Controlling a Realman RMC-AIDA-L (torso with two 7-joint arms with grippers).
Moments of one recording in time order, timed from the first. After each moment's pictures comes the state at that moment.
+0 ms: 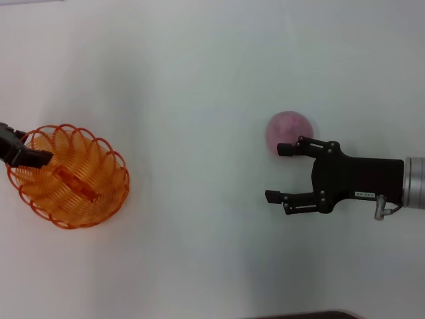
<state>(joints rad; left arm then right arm) -0.54 -2.16 0.83 1.21 2.78 1.50 -2.01 0.42 2.10 -0.53 -0.41 -2.16 -1.53 0.86</state>
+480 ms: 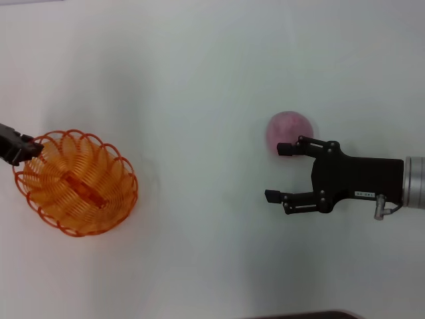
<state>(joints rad) -0.55 -2.16 0.84 1.21 2.78 1.49 -2.01 0.42 2.10 -0.53 -0.41 -2.16 -1.53 0.86</state>
